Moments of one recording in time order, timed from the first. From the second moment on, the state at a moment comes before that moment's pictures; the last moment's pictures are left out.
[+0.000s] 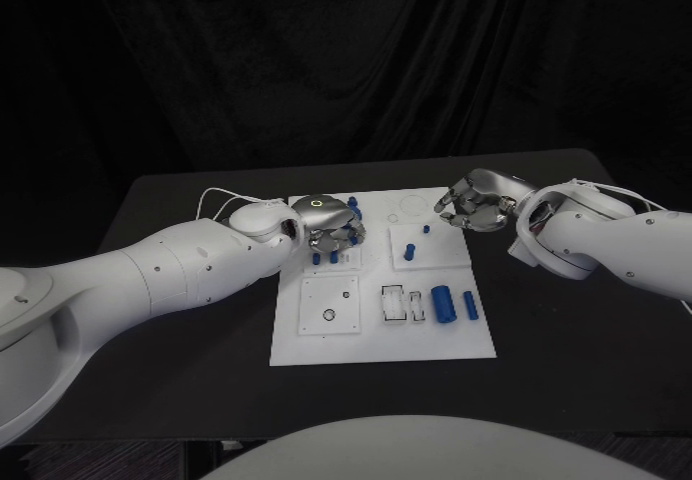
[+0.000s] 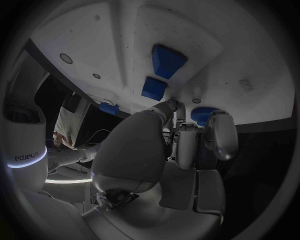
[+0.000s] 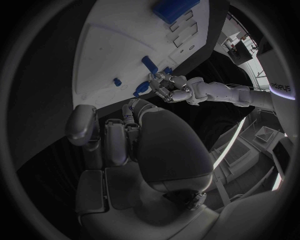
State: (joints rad) left arm 1.19 -0.39 -0.21 0.96 -1.59 -0.30 0.30; left_hand 1.53 -0.01 0.32 0.08 0.13 0.93 0.04 0.09 0.69 0.76 0.01 0.49 0.72 1.42 -0.04 1.47 1.31 0.08 1.35 0.09 1.28 1.31; right arm 1.32 -0.95 -0.25 1.51 -1.17 -0.35 -0.05; right_hand 1.47 -0.07 0.30 0.24 0.45 0.93 0.12 0.08 0.20 1.41 0.03 1.44 1.31 1.47 -0.05 1.34 1.30 0.09 1.42 0.06 1.05 1.31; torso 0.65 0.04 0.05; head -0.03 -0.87
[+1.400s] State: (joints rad) left arm 1.22 -0.55 -0.21 1.09 -1.60 -0.35 0.28; left_hand 1.52 0.00 0.32 0.06 0.14 0.97 0.05 0.08 0.67 0.84 0.00 0.46 0.67 1.42 -0.06 1.47 1.30 0.08 1.36 0.08 1.29 1.31; right arm 1.32 -0.96 -0.25 1.51 -1.16 -0.31 -0.06; right_hand 1.47 -0.07 0.31 0.24 0.45 0.93 0.12 0.08 0.20 1.41 0.03 1.43 1.31 1.47 -0.05 1.33 1.29 0.09 1.42 0.06 1.03 1.31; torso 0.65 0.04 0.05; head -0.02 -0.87
